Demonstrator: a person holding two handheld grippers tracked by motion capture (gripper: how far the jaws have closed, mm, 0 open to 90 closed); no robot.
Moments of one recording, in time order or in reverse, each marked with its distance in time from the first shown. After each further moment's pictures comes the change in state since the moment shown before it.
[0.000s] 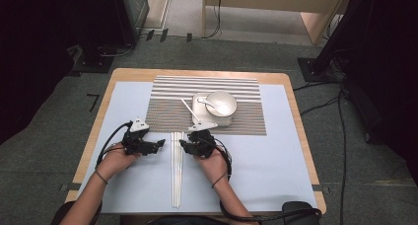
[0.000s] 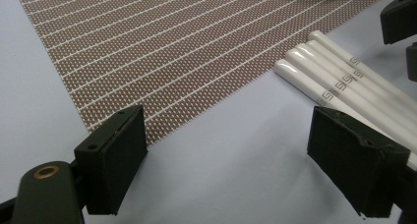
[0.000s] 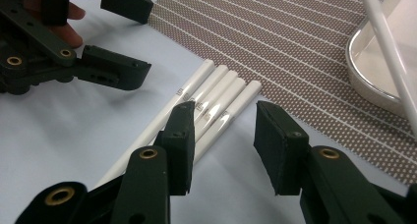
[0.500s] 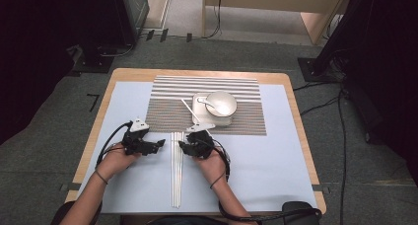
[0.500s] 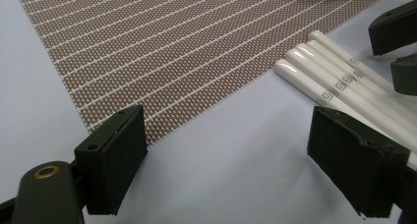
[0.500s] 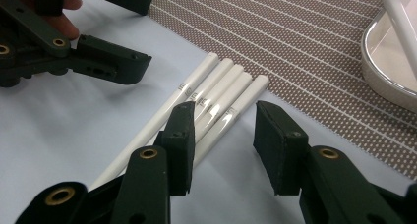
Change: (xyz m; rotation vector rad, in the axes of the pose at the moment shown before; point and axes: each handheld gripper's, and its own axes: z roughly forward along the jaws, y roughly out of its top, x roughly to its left) left arm 0.000 0.000 0.000 0.000 0.000 0.001; right arm 0.002 -0.003 0.006 0.015 -0.004 -0.010
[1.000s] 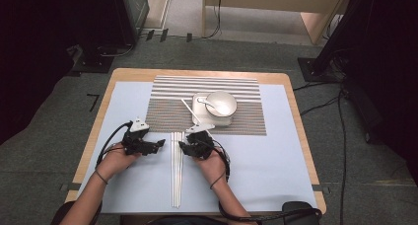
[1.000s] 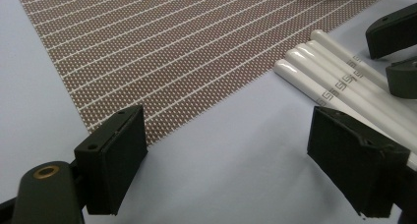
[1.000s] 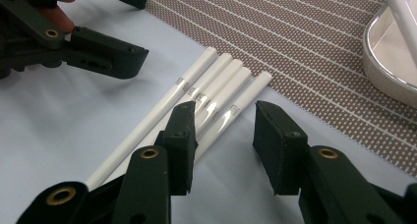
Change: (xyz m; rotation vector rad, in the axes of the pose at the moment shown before) left arm 0.000 0.000 0.000 0.000 0.000 -0.001; right arm 0.000 -0.002 0.002 0.007 -0.008 -0.010
